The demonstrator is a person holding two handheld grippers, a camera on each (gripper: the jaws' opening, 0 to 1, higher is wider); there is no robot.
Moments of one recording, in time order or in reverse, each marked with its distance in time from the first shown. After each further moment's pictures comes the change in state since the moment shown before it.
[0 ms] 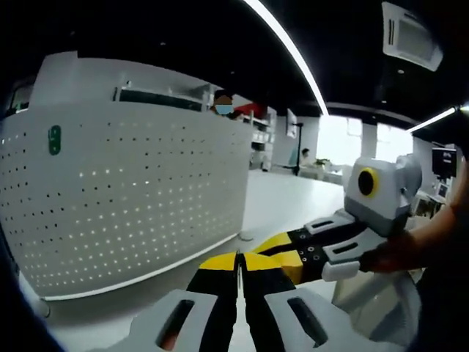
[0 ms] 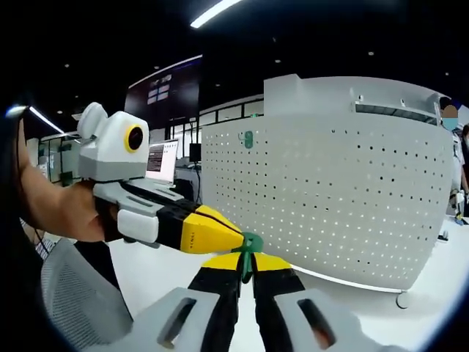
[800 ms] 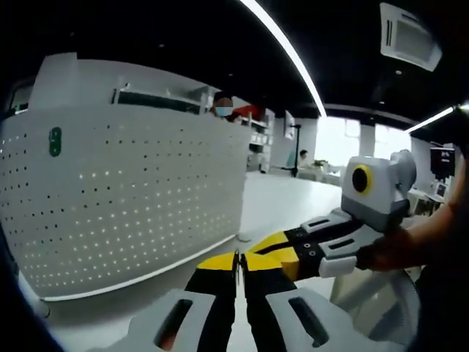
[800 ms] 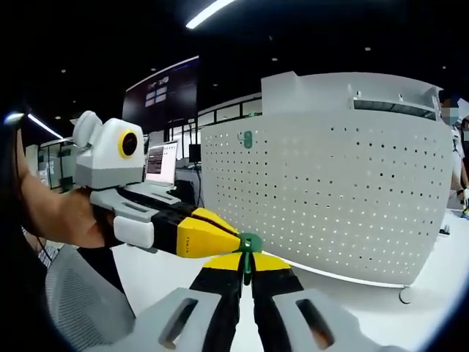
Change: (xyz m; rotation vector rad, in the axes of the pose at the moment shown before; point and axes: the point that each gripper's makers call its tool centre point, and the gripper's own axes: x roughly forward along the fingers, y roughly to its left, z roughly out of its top) left arm -0.006 -0.006 0.001 0.009 -0.020 -0.013; right arm -0.003 0.002 0.002 0.030 0.008 0.000
